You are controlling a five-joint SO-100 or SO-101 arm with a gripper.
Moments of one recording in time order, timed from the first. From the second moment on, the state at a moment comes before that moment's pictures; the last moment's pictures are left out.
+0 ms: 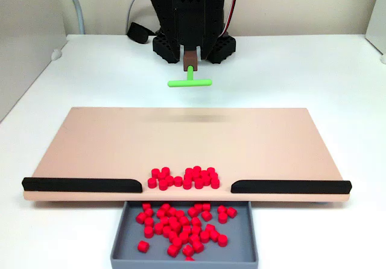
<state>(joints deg) 2.3 113.8 115.0 82.1 -90.5</state>
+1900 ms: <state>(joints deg) 5.4 108.0 115.0 82.1 -94.2</state>
